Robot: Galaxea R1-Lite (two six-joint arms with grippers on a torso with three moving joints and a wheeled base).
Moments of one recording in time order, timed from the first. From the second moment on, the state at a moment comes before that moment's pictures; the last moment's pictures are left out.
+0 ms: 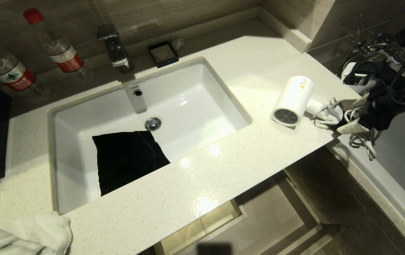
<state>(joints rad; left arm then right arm) 0.00 0.00 0.00 0.00 0.00 0.00 0.01 1.73 -1.71 0.73 0.10 -0.83</state>
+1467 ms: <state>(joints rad) 0.00 0.00 0.00 0.00 0.00 0.00 0.03 1.84 -1.78 0.74 0.16 -0.83</state>
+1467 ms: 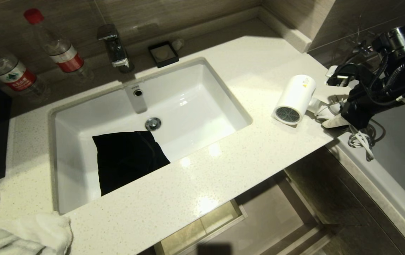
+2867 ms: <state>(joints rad) 0.00 0.00 0.00 0.00 0.00 0.00 -0.01 1.52 -1.57 0.75 0.16 -0.79</state>
